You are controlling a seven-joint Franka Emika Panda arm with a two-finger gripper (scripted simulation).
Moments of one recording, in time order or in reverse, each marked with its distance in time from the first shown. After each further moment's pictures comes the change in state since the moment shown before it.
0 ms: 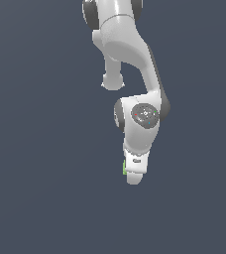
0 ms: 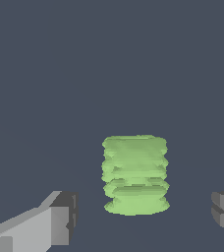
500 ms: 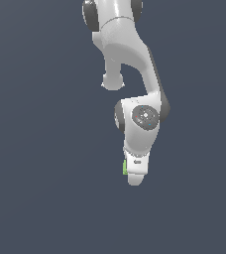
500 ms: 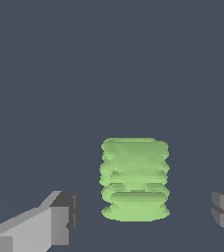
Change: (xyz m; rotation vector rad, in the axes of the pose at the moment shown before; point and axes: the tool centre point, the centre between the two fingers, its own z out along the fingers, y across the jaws) arm 0.002 0.001 0.005 -0.001 0.003 -0.030
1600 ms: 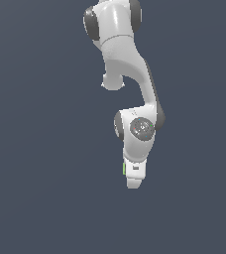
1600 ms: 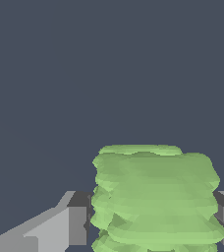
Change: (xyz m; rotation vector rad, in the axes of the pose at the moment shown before) arm 0.001 0.000 0.047 0.001 0.000 -0.005
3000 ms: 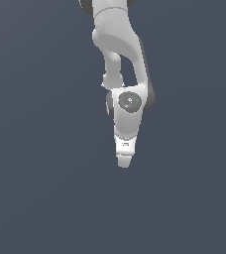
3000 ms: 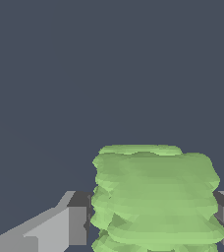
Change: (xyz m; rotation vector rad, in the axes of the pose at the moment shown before) arm -0.038 -0.063 -0.040 0.000 -0.001 0.001
